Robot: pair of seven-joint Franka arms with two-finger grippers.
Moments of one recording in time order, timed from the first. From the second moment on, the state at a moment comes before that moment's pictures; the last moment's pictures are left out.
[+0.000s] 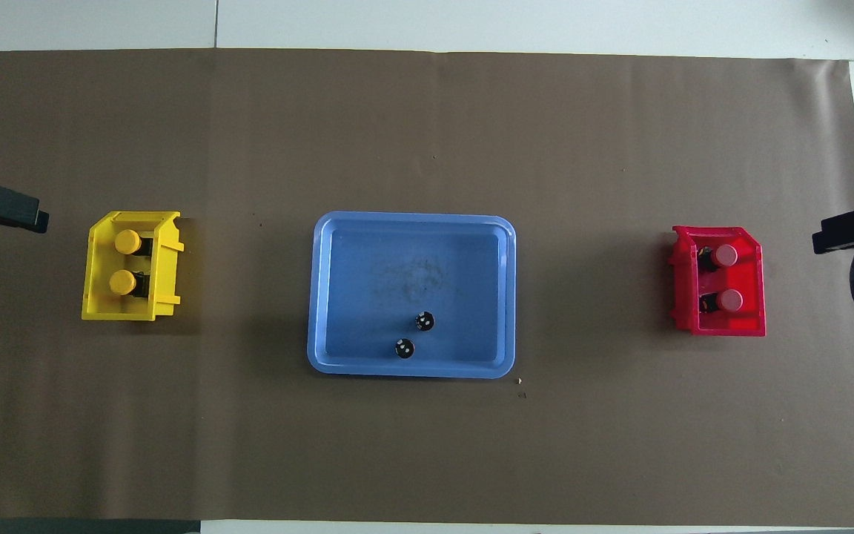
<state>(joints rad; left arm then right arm) 0.02 0.00 -0.07 -1.57 -0.02 1.54 0.11 -0.12 -0.07 0.04 -1.63 -0.01 1.53 -0.07</state>
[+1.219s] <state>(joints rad) 0.02 0.00 -0.07 -1.57 -0.02 1.54 0.11 -0.12 -0.07 0.04 -1.68 -0.01 1.62 -0.07</state>
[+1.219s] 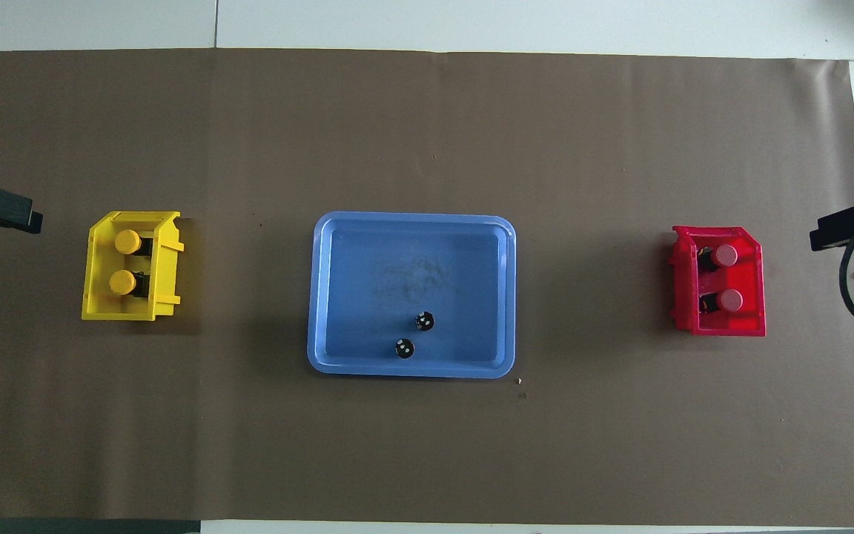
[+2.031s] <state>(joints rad) 0.02 0.00 -0.07 -1.57 -0.02 1.54 0.11 -0.14 0.14 0.04 -1.90 -0.01 2.10 -0.09</state>
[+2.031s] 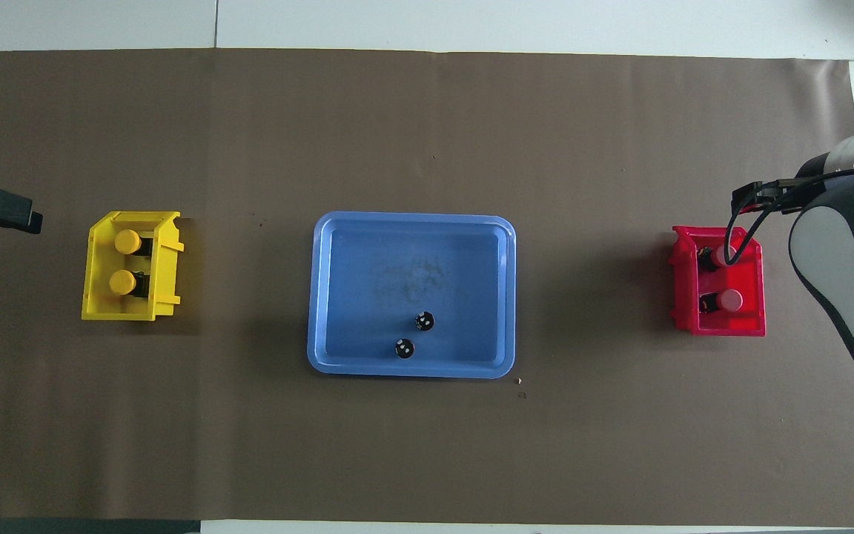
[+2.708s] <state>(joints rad) 0.02 0.00 -0.07 -1.57 -0.02 1.53 0.11 -0.15 0.16 0.04 -2.05 -0.01 2.22 -0.13</state>
